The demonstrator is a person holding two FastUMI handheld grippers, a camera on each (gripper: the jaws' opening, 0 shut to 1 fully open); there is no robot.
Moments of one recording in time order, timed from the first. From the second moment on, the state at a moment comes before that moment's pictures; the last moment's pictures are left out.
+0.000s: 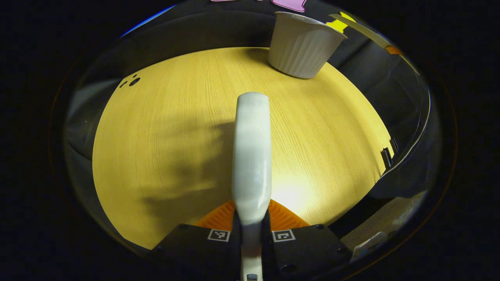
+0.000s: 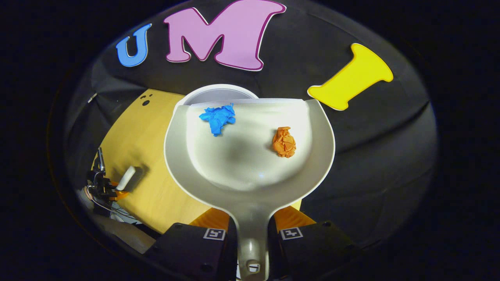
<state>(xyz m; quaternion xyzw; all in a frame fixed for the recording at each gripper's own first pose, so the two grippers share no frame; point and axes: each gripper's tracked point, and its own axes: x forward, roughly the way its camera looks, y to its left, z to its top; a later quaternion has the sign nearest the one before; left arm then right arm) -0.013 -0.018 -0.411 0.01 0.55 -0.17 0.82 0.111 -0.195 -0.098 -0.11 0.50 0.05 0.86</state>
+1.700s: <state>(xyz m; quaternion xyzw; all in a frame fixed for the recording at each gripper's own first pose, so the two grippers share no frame) 0.004 -0.007 -0.427 0.02 0.56 -0.14 0.82 0.172 -0.203 -0.054 -0.24 0.53 0.12 0.81</state>
